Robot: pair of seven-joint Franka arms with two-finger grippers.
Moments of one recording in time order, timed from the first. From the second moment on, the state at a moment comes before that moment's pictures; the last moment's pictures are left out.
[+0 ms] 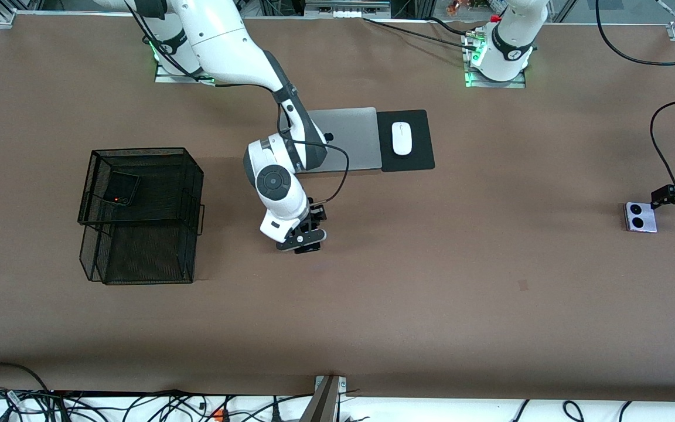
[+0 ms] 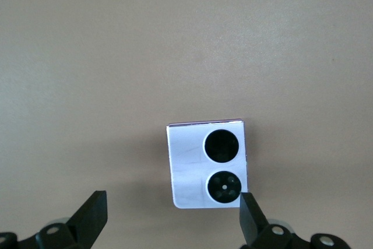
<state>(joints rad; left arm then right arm) 0.63 0.47 -0.03 -1.95 0.10 2.52 0.65 0.89 0.89 -0.34 -1.46 0.44 2.31 0.10</state>
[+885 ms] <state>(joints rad) 0.63 0.56 -0.04 -1.97 0.06 2.63 0.65 0.89 0.57 -0.70 -1.43 0.28 1.77 0.11</state>
